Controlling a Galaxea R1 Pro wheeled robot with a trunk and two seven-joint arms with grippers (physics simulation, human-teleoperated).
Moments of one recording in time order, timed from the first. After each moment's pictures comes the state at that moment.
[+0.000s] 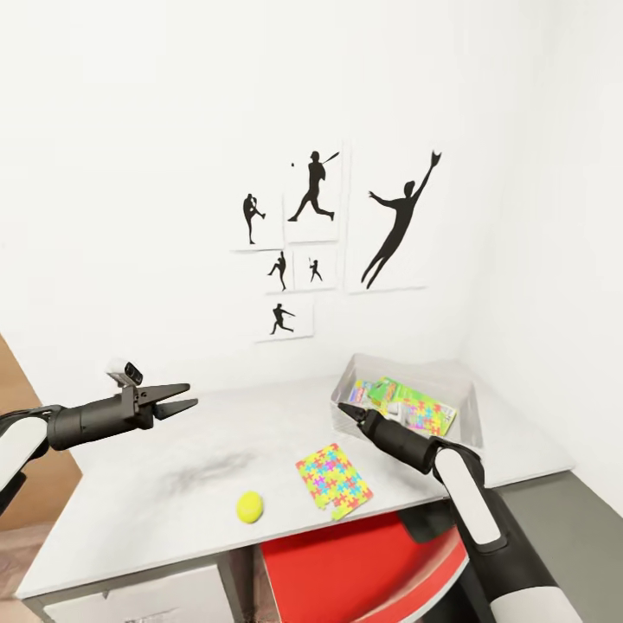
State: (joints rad) left arm -0.52 0.59 -0.10 -1.40 1.28 1.04 -0.71; right arm -0.47 -0.02 0.08 -1.28 -0.96 0.72 0.15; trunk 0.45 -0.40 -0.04
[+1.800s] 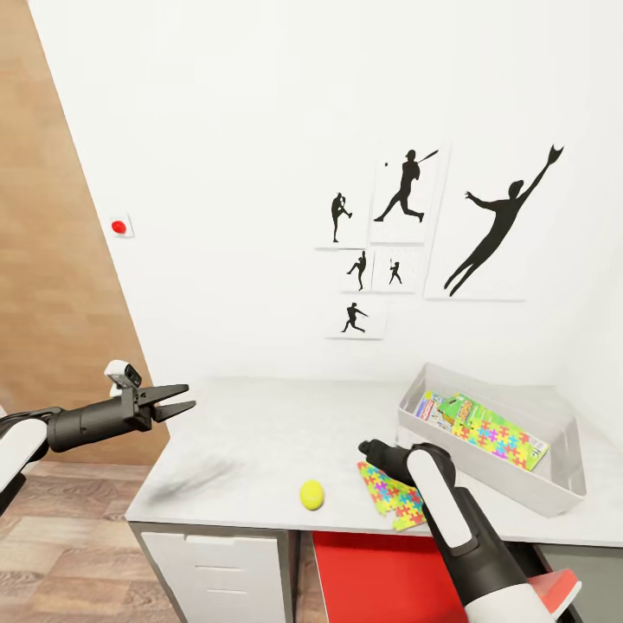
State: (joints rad) left arm -0.52 0.59 -0.10 -1.37 1.28 1.04 -0.71; right arm -0.48 0.05 0.16 -1.29 -0.91 0.73 -0.69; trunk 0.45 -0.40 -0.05
